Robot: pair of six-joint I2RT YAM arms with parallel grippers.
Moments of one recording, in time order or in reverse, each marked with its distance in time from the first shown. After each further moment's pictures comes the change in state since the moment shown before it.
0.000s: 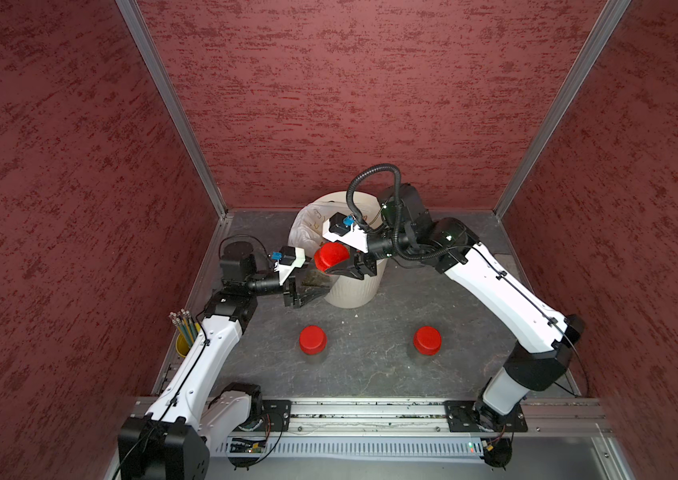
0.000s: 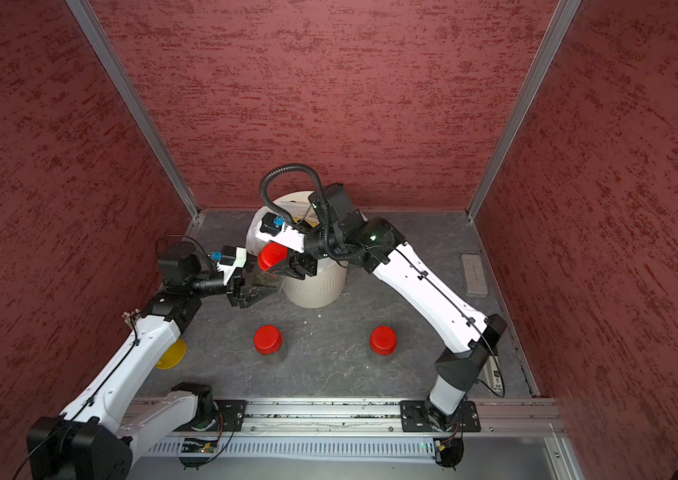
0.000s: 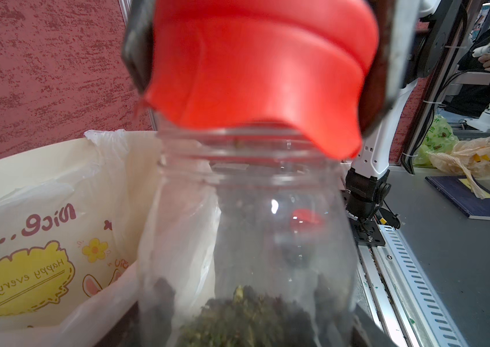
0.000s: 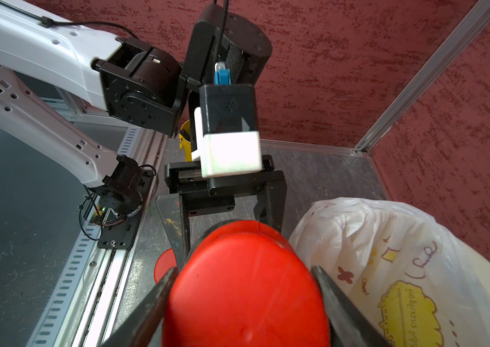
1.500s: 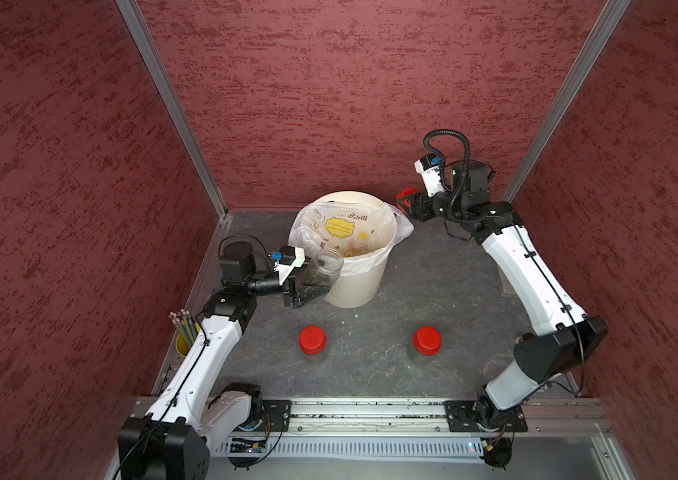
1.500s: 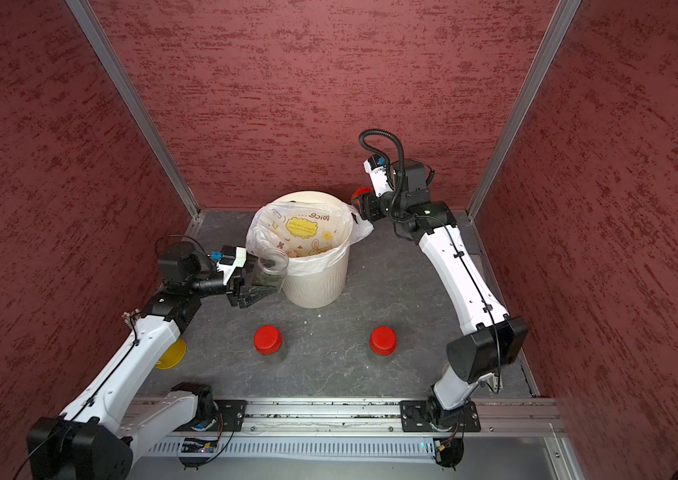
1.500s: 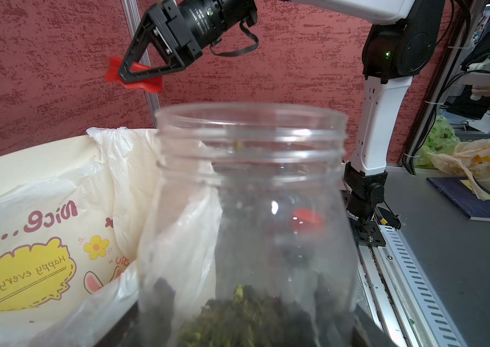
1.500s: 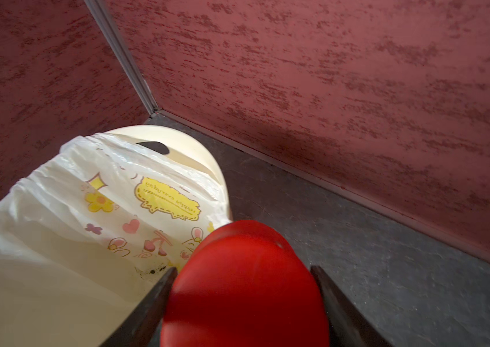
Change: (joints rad) left arm 0.002 -0.002 0.000 -0.006 0.000 0.000; right arm -0.526 -0.050 -0.227 0.226 0.334 0.538
